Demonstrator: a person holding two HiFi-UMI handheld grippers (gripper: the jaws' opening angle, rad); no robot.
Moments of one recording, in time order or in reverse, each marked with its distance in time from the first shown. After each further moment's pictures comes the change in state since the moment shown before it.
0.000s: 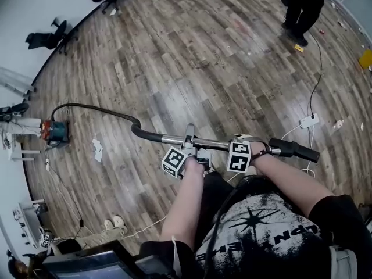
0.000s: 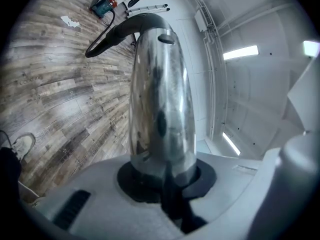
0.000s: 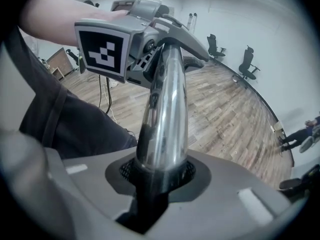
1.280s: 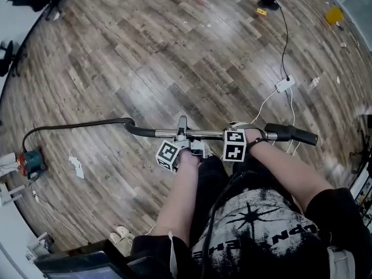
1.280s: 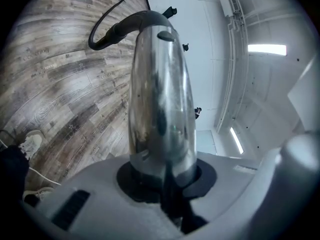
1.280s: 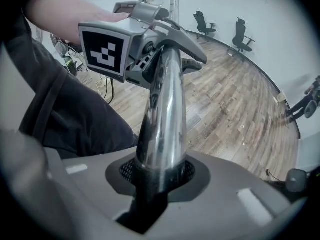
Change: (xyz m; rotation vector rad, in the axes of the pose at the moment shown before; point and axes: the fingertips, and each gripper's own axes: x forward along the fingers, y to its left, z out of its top) left arm 0.052 0.085 -0.036 -0.151 0.214 0.083; right arm 0.049 -0.004 -0.039 0.183 0.147 0.060
